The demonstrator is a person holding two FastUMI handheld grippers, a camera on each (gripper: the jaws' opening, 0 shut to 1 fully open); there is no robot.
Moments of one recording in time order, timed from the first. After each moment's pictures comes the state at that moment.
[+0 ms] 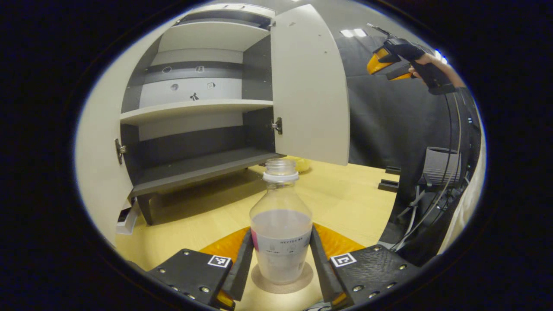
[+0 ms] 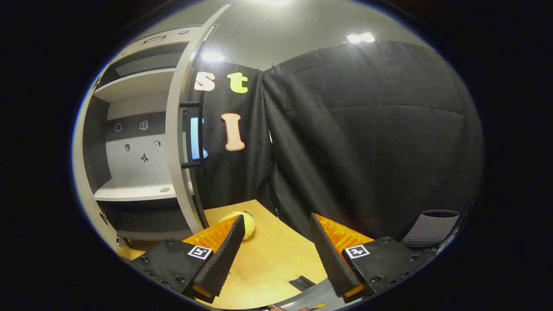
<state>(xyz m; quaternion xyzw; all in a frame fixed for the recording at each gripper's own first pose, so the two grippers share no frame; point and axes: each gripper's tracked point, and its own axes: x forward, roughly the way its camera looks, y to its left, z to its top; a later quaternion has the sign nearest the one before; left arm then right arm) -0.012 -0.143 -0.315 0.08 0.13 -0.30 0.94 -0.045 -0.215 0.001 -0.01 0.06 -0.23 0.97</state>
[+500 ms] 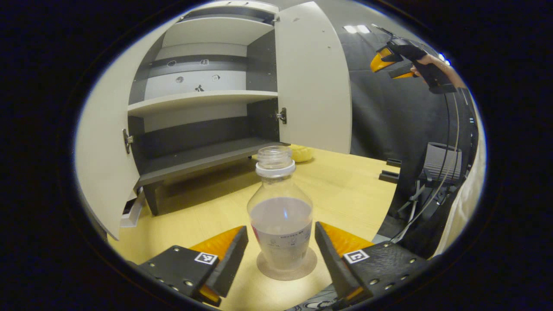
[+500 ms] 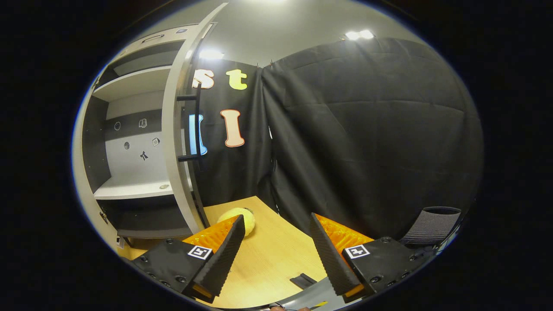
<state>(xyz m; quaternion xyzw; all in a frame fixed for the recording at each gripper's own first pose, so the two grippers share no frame) -0.026 -0.122 -0.324 0.09 0.16 -0.29 0.94 -0.042 -0.217 -0.013 0.00 0.07 -0.23 0.97</state>
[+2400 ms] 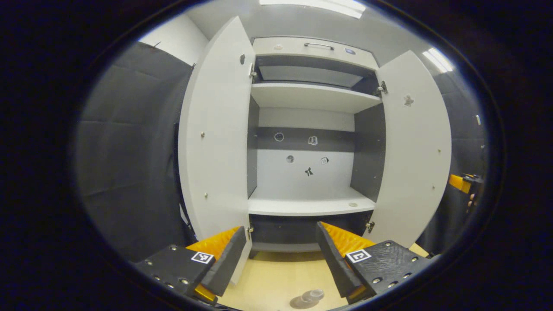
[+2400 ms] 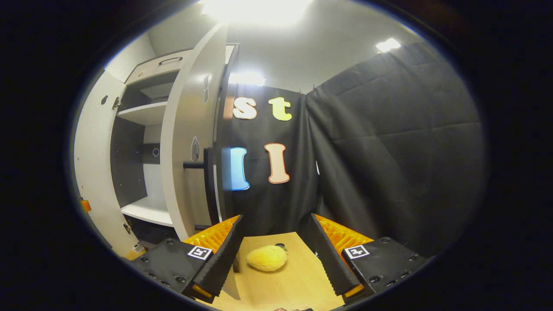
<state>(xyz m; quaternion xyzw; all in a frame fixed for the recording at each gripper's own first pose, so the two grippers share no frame) -0.004 -0.024 0.031 0.00 0.05 0.09 1.00 0.046 -0.198 0.092 -0.03 -0.02 -0.04 1.00</state>
